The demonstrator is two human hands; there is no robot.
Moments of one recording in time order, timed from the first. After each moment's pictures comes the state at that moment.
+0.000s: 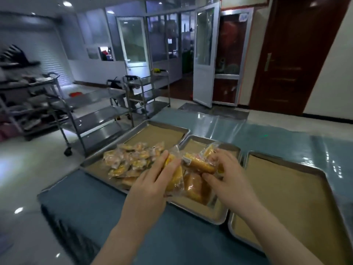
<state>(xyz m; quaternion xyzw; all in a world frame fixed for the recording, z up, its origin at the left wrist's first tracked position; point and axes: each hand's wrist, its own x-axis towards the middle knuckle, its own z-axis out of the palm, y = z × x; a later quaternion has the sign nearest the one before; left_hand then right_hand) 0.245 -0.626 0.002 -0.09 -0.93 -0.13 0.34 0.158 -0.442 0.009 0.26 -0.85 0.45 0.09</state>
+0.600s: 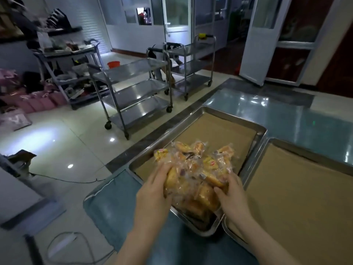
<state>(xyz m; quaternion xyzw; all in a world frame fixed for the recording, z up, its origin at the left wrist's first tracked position) 0.133 -0.910 -0.091 0.17 -0.91 -0.26 0.29 0.001 -0.743 -0.158 0.17 -0.87 0.46 -0.06</state>
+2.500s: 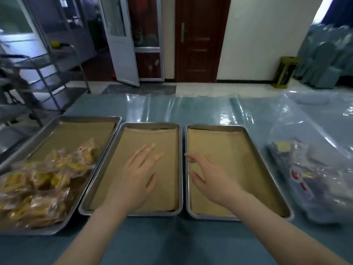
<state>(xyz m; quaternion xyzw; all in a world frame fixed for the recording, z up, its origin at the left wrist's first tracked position) 0.106 -0.598 -0.050 -0.27 -0.93 -0.16 0.18 0.125 -0.373 -0.058 0.13 -0.95 0.26 0.08</state>
